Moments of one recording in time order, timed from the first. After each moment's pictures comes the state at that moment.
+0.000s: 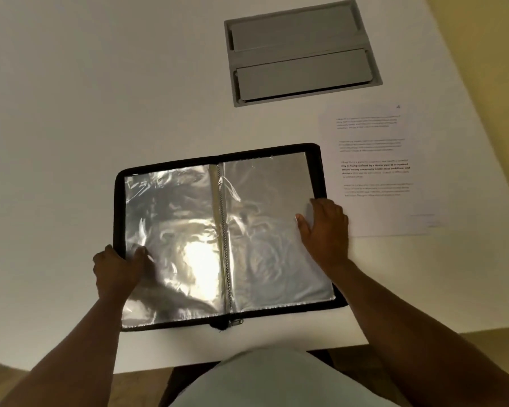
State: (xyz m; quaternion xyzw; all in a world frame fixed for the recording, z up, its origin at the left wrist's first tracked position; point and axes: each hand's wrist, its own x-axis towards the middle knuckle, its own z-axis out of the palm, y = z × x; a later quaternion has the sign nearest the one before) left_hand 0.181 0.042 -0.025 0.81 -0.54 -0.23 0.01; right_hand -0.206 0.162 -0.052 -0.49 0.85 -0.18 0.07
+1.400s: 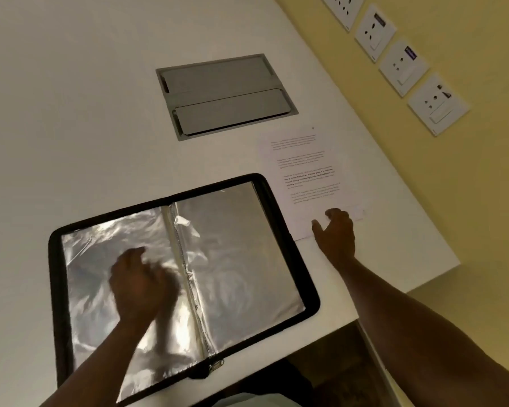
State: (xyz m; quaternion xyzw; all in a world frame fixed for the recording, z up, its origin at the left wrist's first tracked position) left_hand 0.089 0.056 -0.012 0.59 -0.77 -0.21 0.11; right_hand -0.261 0.222 -0.008 -0.23 0.94 -0.23 0.10
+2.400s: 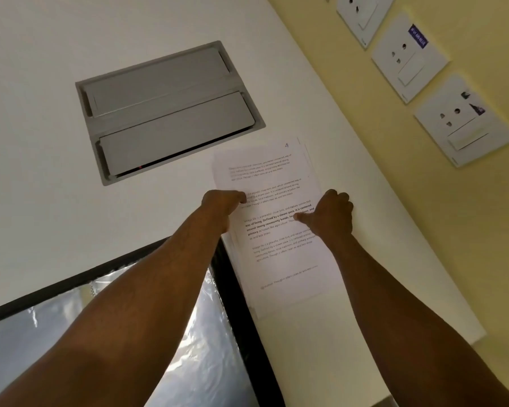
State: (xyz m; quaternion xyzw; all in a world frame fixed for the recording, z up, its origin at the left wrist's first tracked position) left_hand -0.322 -0.041 -0.009 0.64 -0.42 -0.64 -0.02; right_hand -0.459 0.115 -0.024 -0.16 0.96 -0.08 0.23
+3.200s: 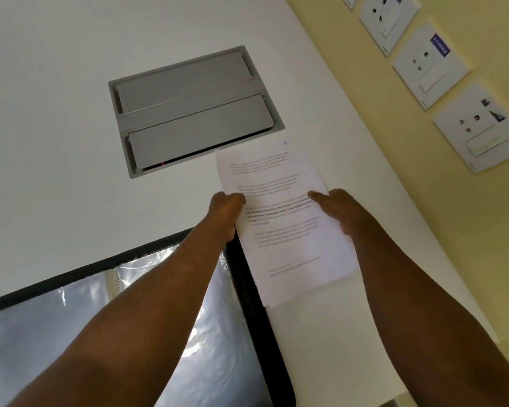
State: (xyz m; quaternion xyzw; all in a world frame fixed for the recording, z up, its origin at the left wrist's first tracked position) left_hand -0.285 -0.031 0.008 0.60 -0.39 -0.70 0.07; right_hand -0.468 0.098 0.000 -0.08 0.85 -0.27 0.45
